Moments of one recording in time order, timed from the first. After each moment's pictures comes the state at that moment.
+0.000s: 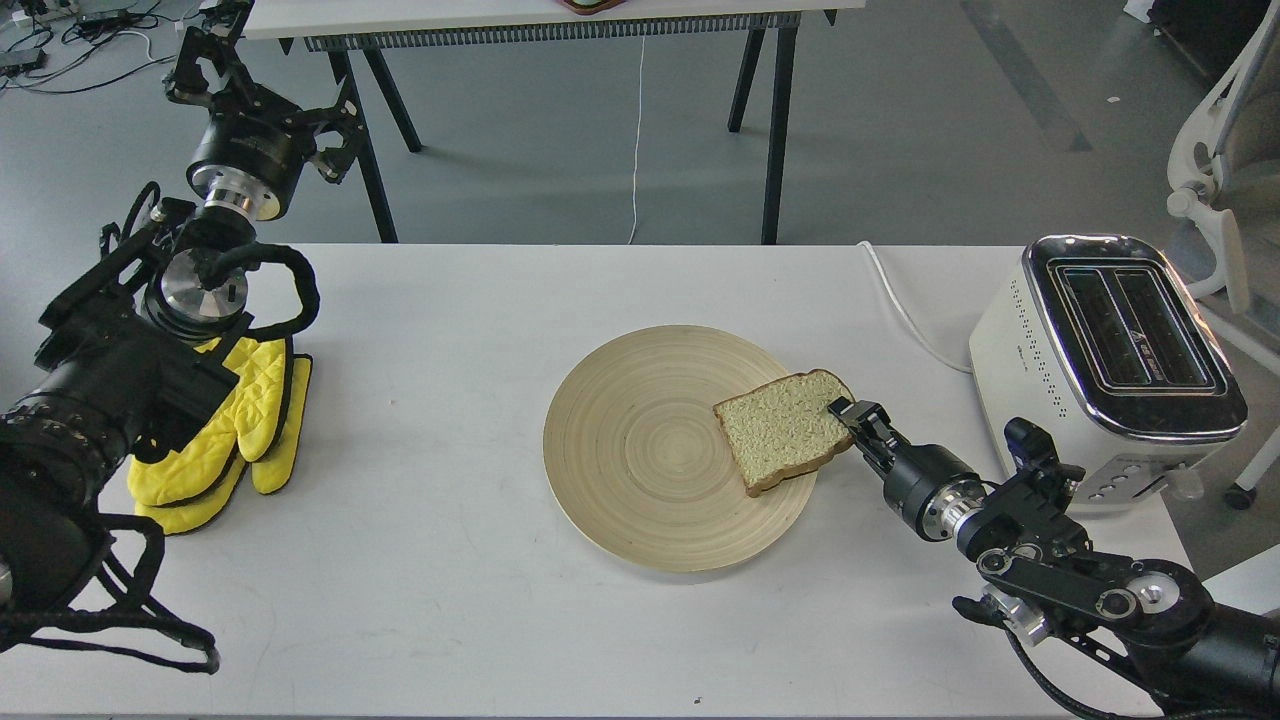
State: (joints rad) left arm -0.97 0.24 -0.64 -0.34 -0.38 -0.49 -0.26; right arm 0.56 -0.43 0.19 1.10 -0.70 -0.33 0.27
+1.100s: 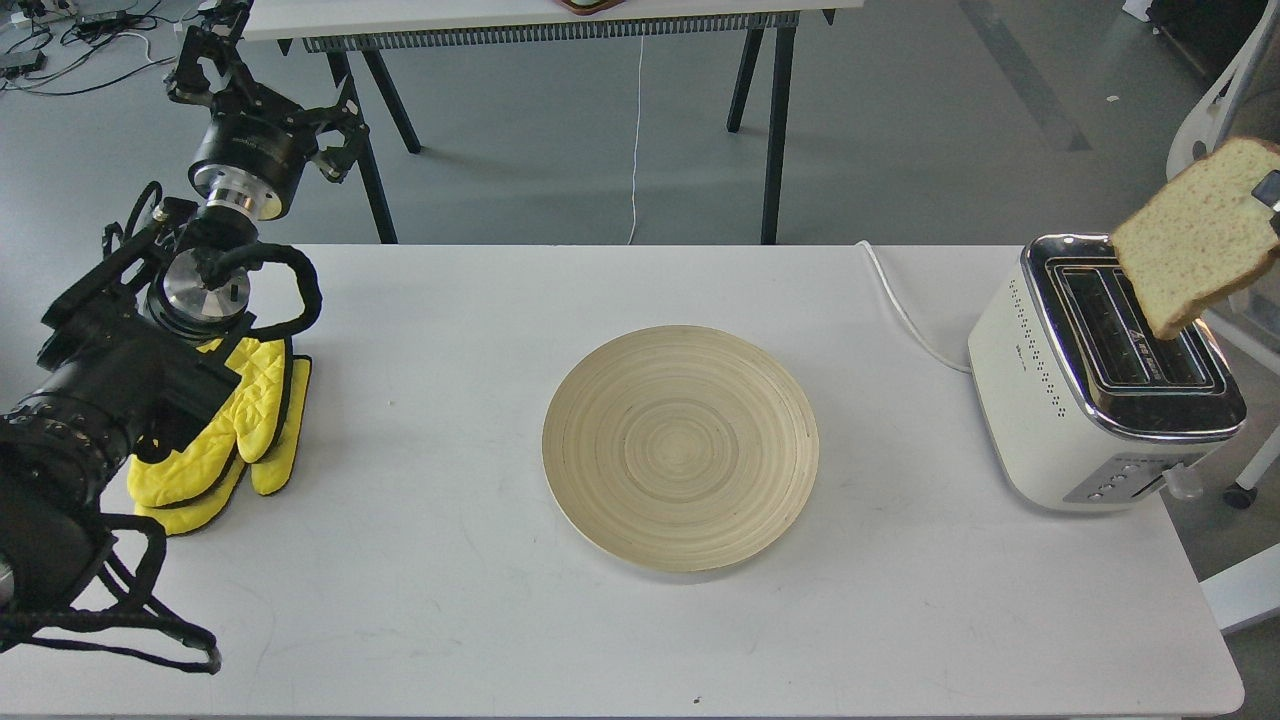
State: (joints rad) left arm -0.97 0.23 -0.64 -0.34 -0.39 -0.49 -0.26; right arm 0.80 -1.39 0.18 1.51 -1.10 -0.34 0.20
